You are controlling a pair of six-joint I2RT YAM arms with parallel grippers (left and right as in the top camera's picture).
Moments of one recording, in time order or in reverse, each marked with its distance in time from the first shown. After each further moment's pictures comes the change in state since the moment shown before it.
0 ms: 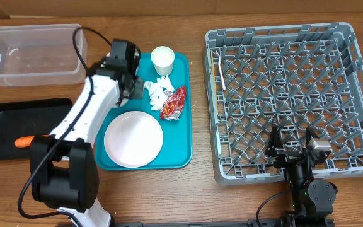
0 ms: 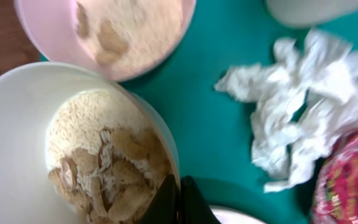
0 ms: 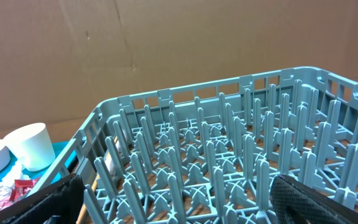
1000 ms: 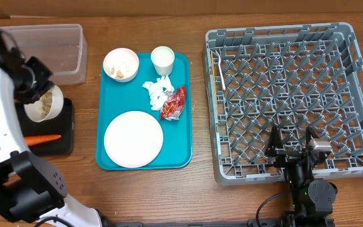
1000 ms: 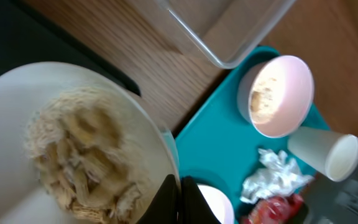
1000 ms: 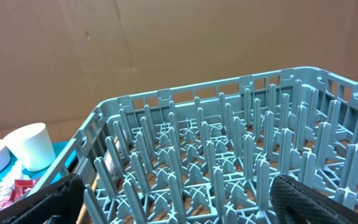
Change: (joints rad) left arm 0.639 -0.006 0.330 -0.397 0.401 -0.299; right arm 0.000 0.000 0.000 0.000 0.000 0.000
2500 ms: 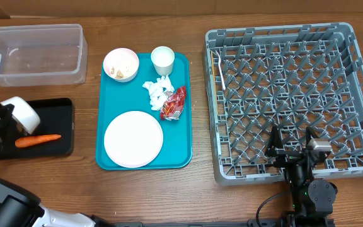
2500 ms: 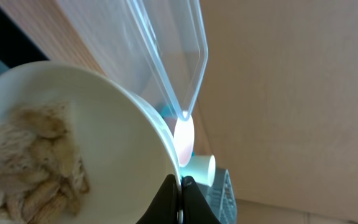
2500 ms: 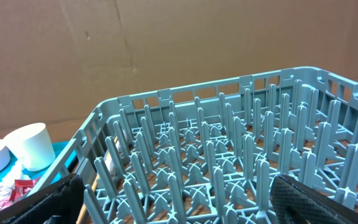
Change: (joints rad) left arm 0.572 -0.003 -0.494 0.598 0.875 0.104; right arm 0.000 0.000 0.000 0.000 0.000 0.000
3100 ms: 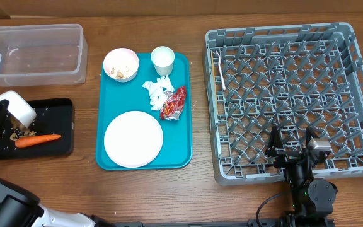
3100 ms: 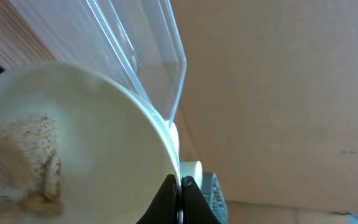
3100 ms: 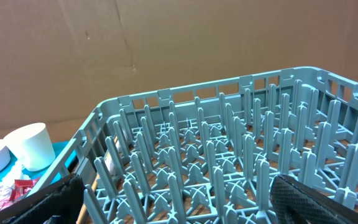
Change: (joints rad) left arm 0.003 0.006 -0.007 0.122 0.077 -0.084; right arm 0.000 0.000 0.000 0.000 0.000 0.000
